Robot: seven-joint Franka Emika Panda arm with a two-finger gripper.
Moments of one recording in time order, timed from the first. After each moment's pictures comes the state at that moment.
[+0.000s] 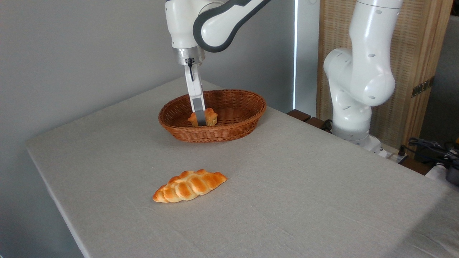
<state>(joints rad) -0.43 -0.22 -0.29 -2.34 -0.07 2.14 0.66</state>
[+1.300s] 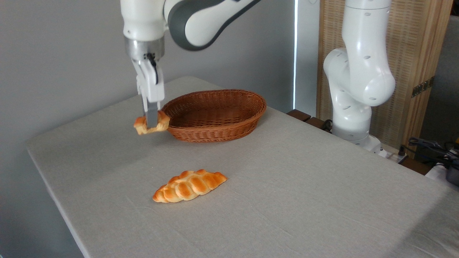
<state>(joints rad) -0.43 -0.03 0.02 -1.97 -0.20 2.13 0.75</state>
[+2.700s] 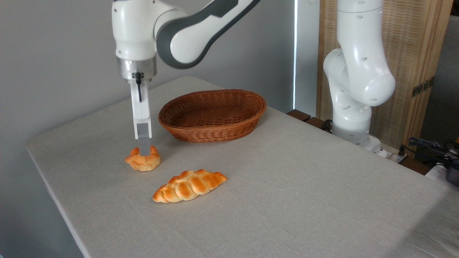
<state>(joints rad) -0.40 0.04 0.02 -1.94 -0.07 2.18 0.84</state>
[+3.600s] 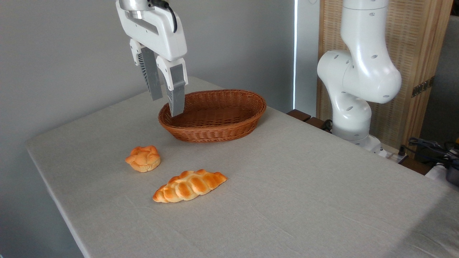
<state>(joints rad) -0.12 -0.01 -0.03 -1.55 -0.07 1.59 0.66</state>
